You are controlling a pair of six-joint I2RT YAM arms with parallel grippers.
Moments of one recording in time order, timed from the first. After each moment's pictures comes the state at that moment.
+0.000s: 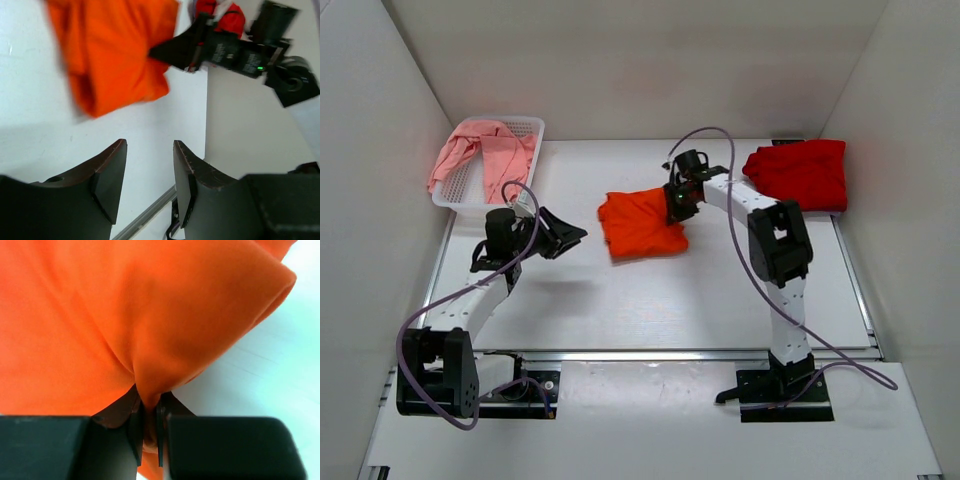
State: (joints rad) left arm -0.05 1.18 0.60 0.14 0.63 -0.90; right arm 0.41 2.21 1.73 -0.59 -0.31 0.16
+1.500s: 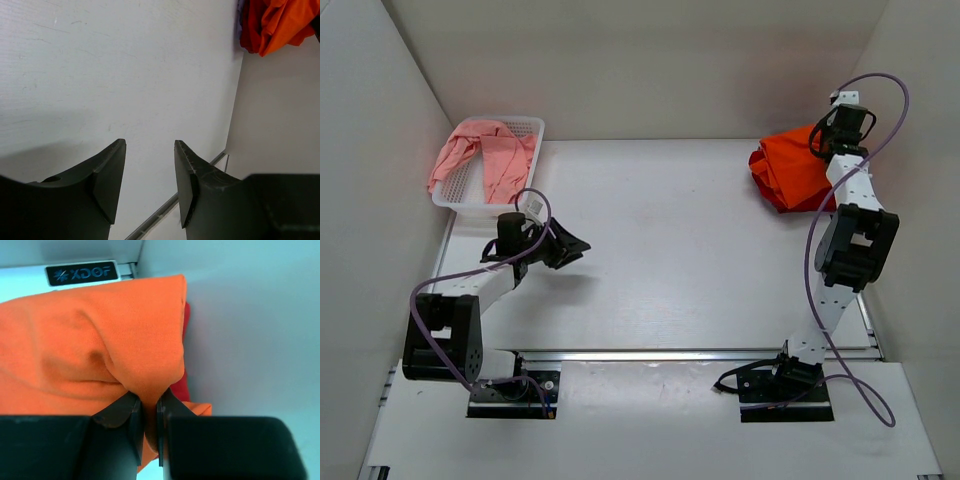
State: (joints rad) left arm -0.06 1.35 0.58 0.13 0.64 -0.81; right arm -0.26 2.05 1.80 -0.22 0.16 -0.25
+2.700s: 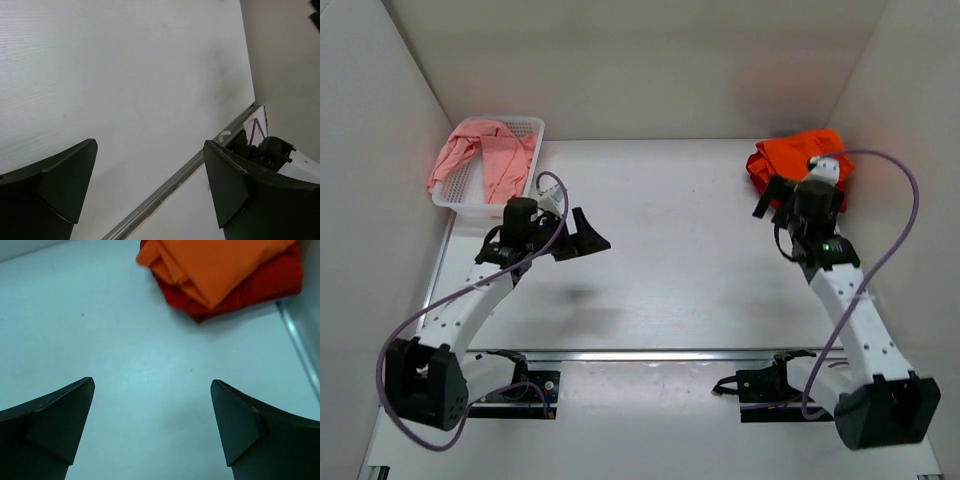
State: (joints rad) left arm -0.23 1.16 0.78 -0.23 0.59 -0.54; right arm 0.10 1.06 0.99 -0.35 0.26 0.27
